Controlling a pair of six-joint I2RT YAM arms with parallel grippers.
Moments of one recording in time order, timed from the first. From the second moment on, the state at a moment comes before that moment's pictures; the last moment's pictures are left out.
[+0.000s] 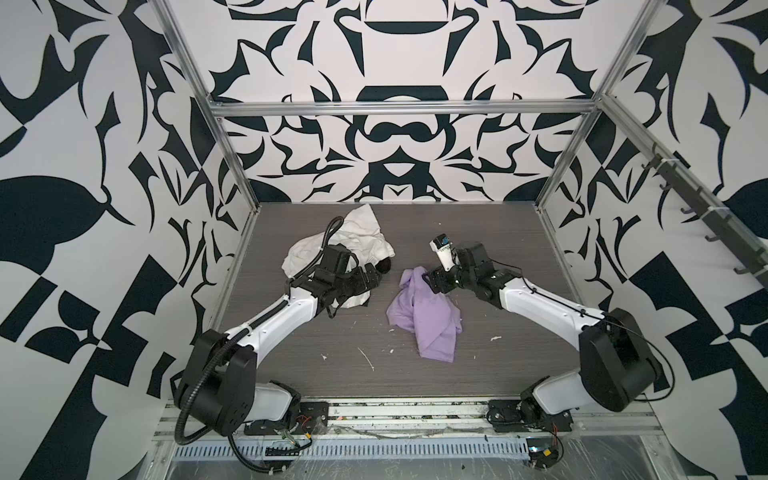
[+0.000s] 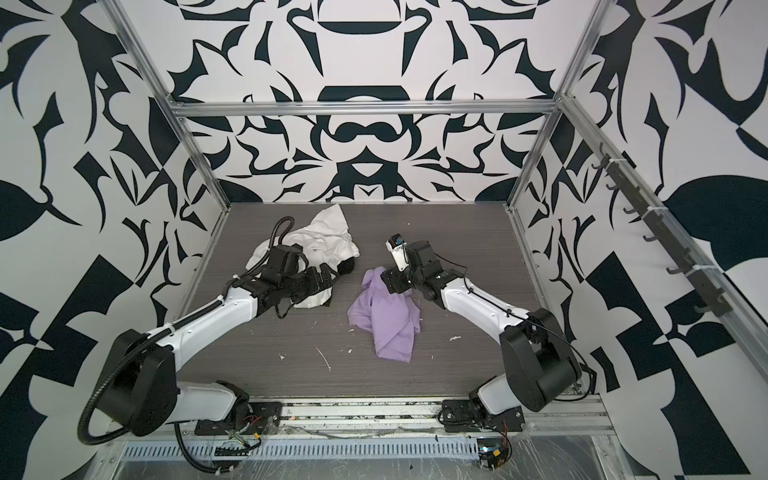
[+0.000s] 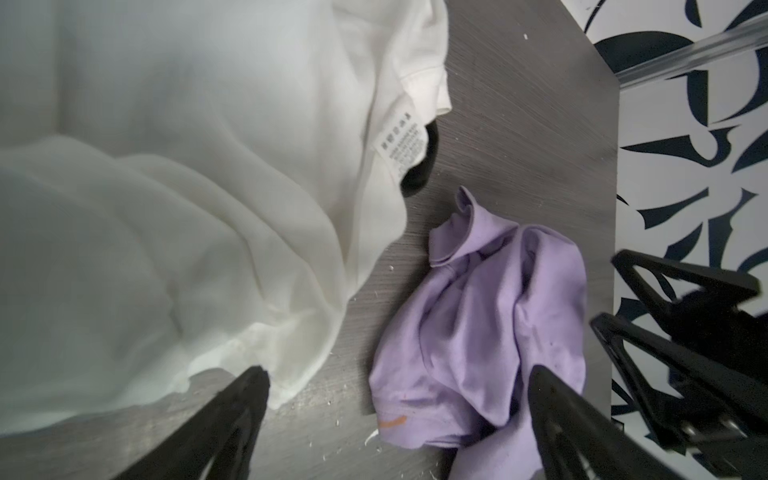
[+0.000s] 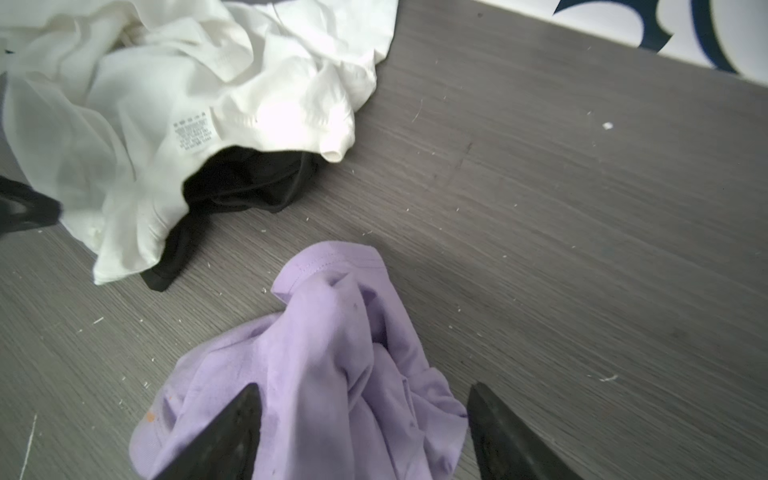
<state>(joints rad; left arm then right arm) -0.45 1.39 0.84 -0.26 0.24 -0.78 0.50 1.45 0.91 -0.16 -0.13 0.03</state>
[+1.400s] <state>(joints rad) -0.11 1.75 1.10 -0.16 0.27 -0.70 0.31 1.18 0.62 0.06 0.14 0.10</state>
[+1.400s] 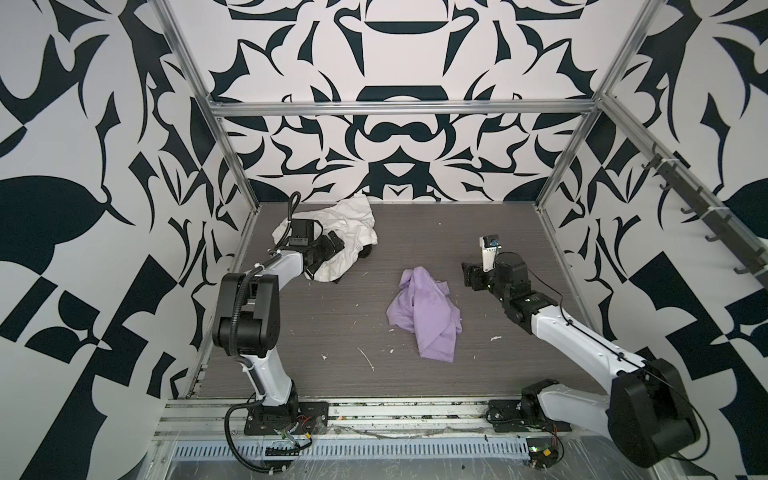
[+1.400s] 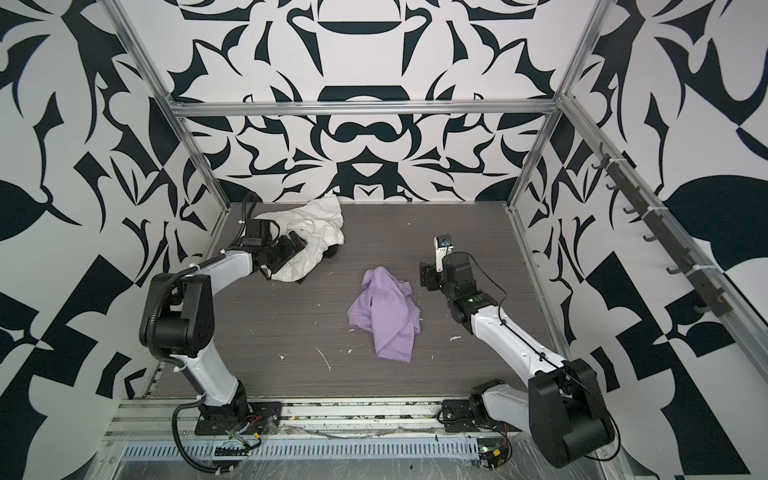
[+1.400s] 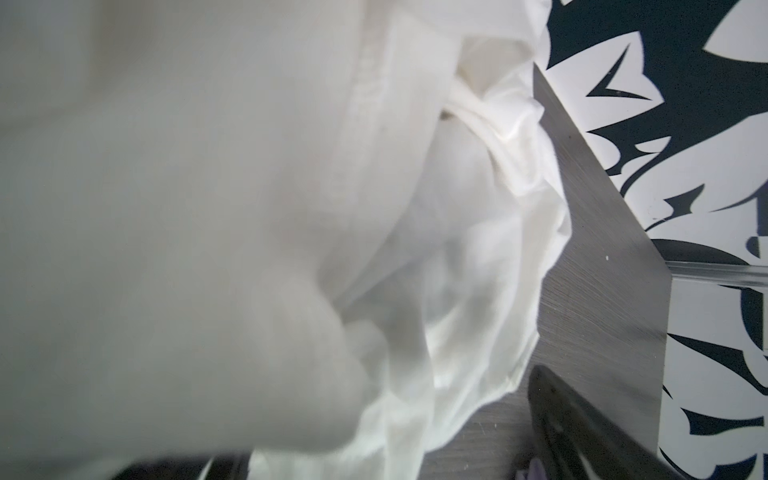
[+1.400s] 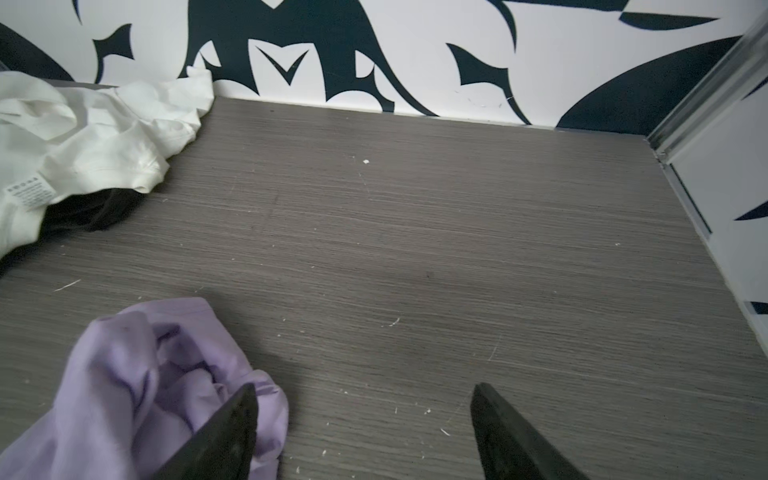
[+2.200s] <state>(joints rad) -0.11 1.27 0.48 0.27 -0.14 -0.14 0.30 1.55 0.31 0.82 0.57 -0.12</state>
